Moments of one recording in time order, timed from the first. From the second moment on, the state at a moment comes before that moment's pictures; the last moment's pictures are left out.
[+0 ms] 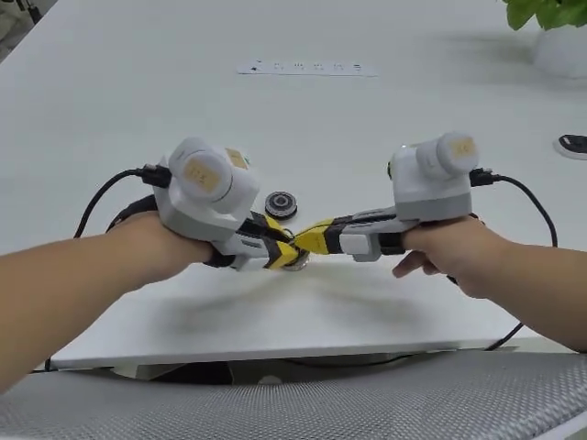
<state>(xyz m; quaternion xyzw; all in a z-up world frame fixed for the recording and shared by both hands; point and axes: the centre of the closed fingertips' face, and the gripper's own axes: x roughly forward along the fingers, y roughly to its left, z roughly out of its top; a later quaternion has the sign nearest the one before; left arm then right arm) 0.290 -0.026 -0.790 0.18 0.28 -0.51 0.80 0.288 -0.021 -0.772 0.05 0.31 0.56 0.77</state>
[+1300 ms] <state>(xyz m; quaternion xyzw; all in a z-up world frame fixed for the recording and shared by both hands) 0.272 0.001 -0.730 0.16 0.24 -0.55 0.79 0.290 -0.008 -0.737 0.08 0.30 0.57 0.76</state>
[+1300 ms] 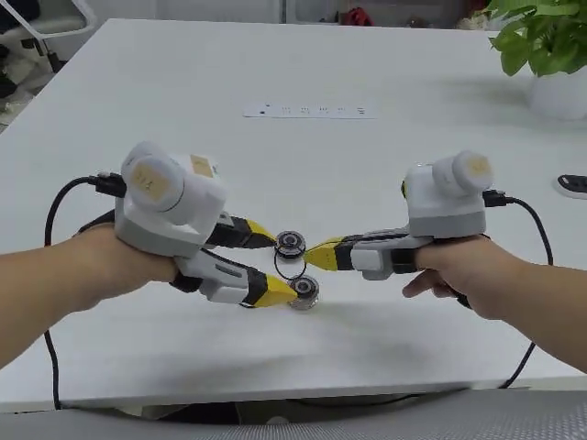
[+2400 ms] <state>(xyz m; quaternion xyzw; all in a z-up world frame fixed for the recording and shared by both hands) 0.270 0.054 -0.735 0.15 0.25 -0.50 0.82 0.281 0.033 -0.765 0.06 0.34 0.60 0.72</state>
